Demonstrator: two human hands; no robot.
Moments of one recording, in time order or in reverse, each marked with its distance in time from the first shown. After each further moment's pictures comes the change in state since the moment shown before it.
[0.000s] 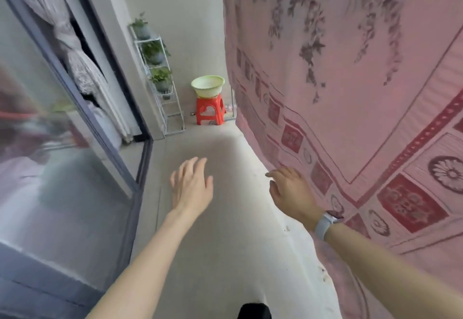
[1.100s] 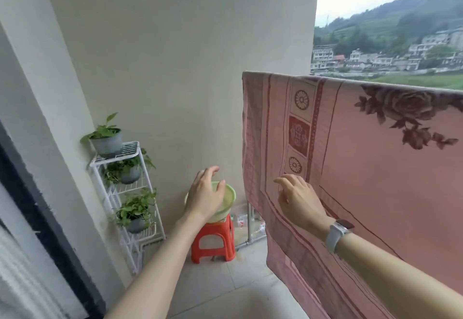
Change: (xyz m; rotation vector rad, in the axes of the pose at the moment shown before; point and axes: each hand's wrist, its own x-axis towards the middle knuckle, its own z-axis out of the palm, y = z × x) left_hand 1.028 -0.206 0.090 -0.511 0.073 0.202; right_hand 0.993 0.059 0.215 -0.194 0.207 0.051
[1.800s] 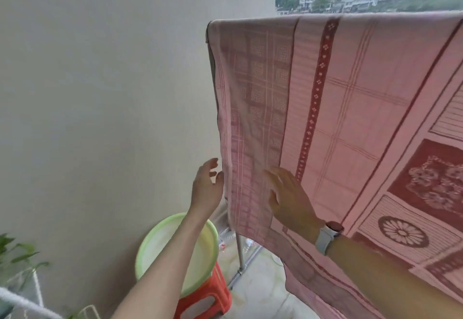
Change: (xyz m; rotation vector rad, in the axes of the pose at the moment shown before) left_hand 0.483 -0.213 0.255 -0.418 -0.357 0.011; right_hand 0.368 0.126 0.297 -0.107 0.054 0.333
